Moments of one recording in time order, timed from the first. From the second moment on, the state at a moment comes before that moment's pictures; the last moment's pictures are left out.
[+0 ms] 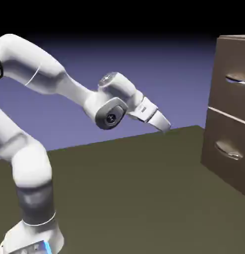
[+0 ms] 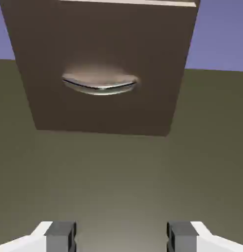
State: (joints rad) arm 0.03 -0.55 -0.02 -2.79 0.04 3.04 0.69
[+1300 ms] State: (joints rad) arm 0.47 0.12 -0.59 -2.07 1.36 2.99 -1.01
